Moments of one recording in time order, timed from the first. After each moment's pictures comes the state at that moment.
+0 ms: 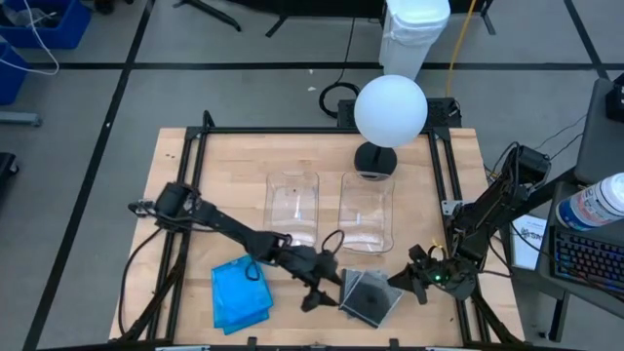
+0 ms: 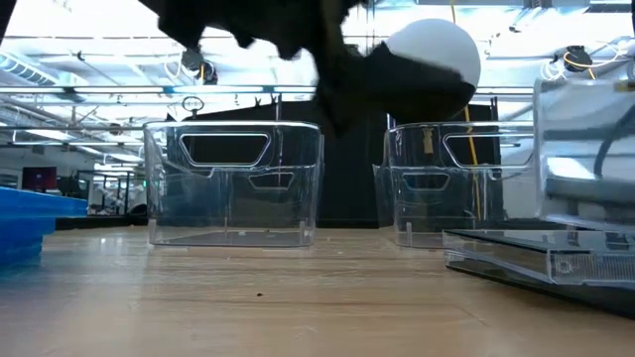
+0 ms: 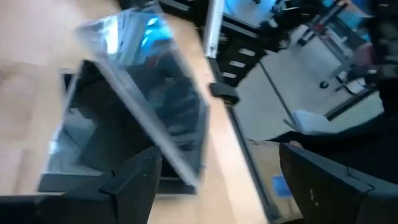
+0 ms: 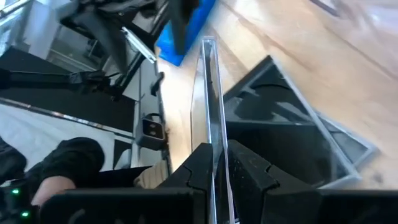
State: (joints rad) left arm -0.34 2.01 1.22 0.38 0.21 -0.46; right arm 1.04 1.26 0.33 0.37 0.75 1.41
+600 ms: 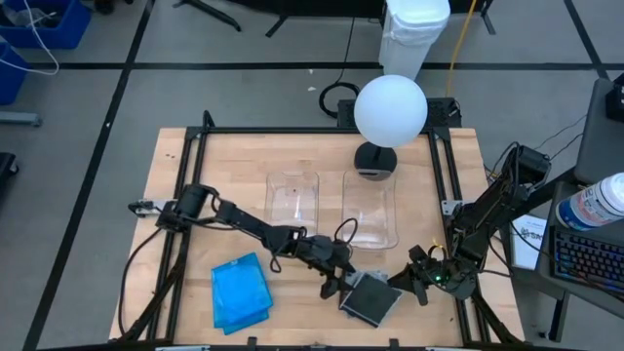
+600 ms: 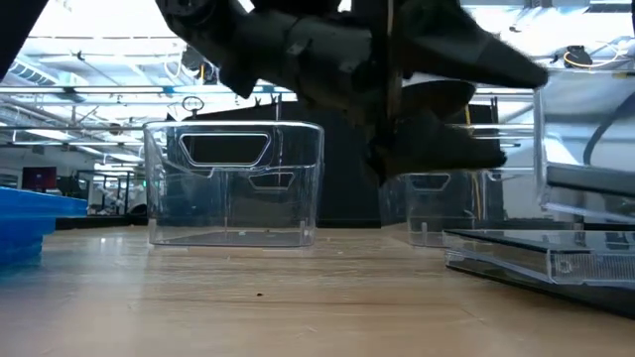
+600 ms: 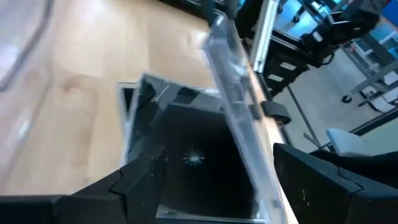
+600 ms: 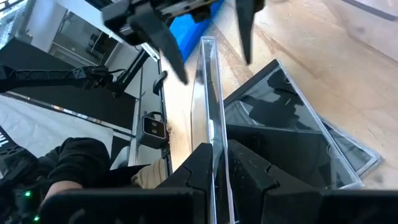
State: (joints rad) left arm -0.25 2.15 1.32 0.41 0.21 -0.45; right arm 1.04 1.26 0.33 0.39 0.76 1.36
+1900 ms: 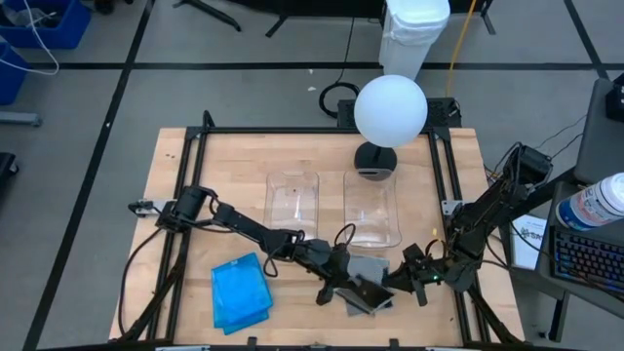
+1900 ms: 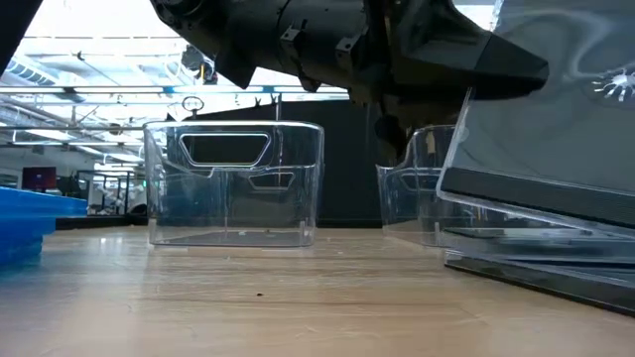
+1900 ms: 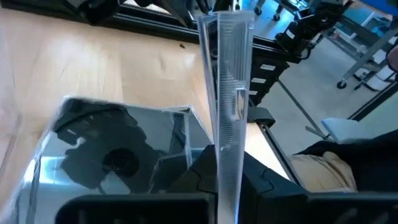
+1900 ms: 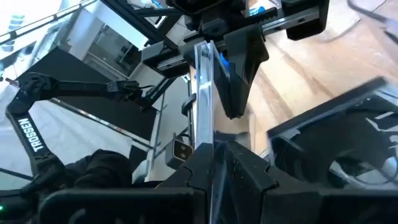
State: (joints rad) left arm -0.28 2.14 1.32 0.48 0.22 -0.29; right arm 0.97 1.25 0.34 0.55 0.73 1.15
